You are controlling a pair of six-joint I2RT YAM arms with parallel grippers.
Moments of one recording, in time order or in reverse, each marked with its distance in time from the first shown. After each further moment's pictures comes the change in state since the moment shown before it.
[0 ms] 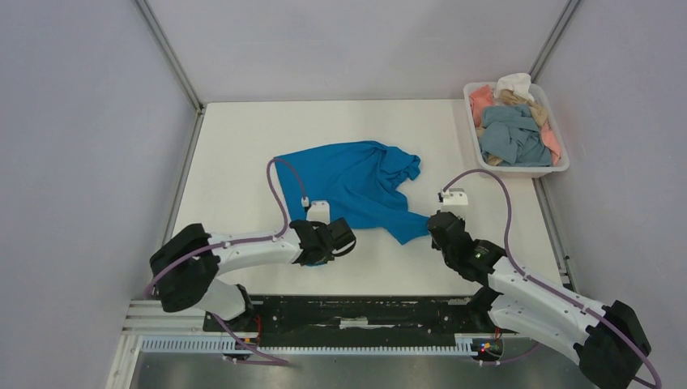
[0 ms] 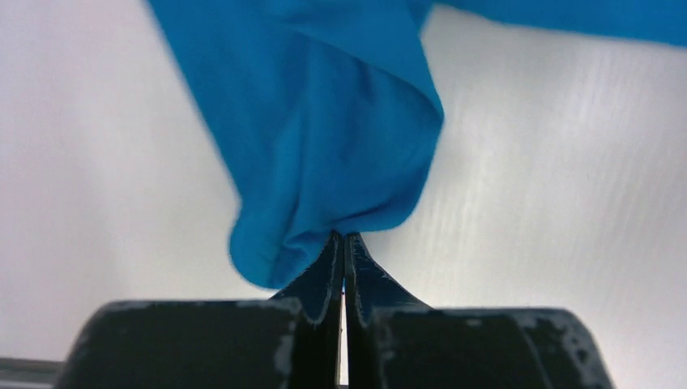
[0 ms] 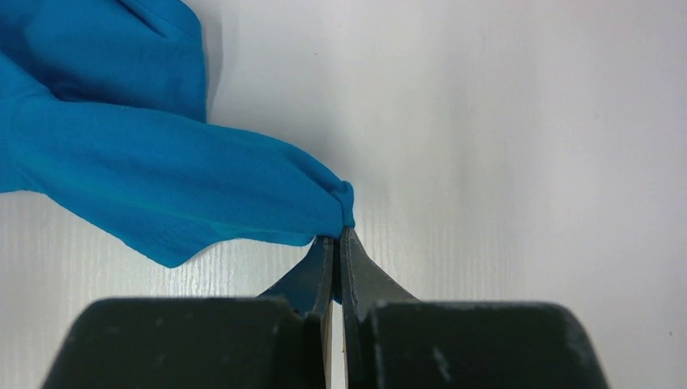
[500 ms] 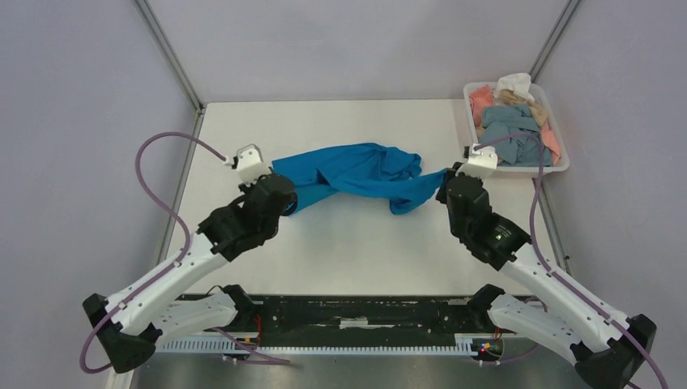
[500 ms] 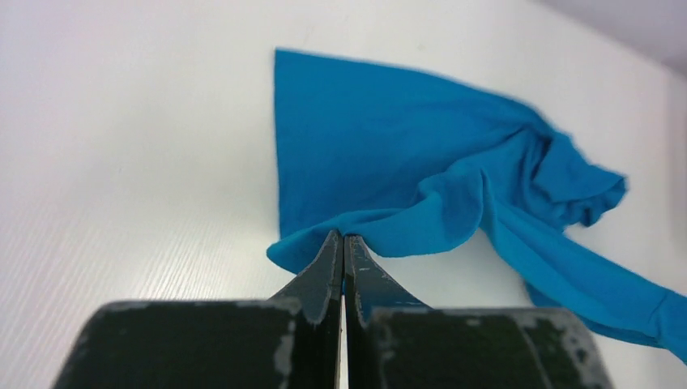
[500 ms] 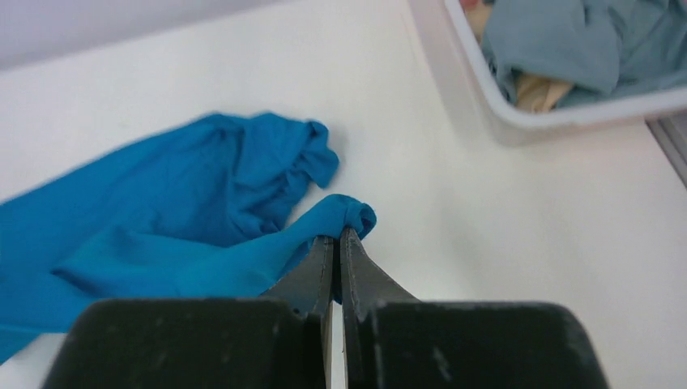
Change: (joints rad) left arm 0.244 -0.521 0.154 -0.062 -0.408 0.184; right arm -0.051 0.019 0.330 0.057 0.154 -0.034
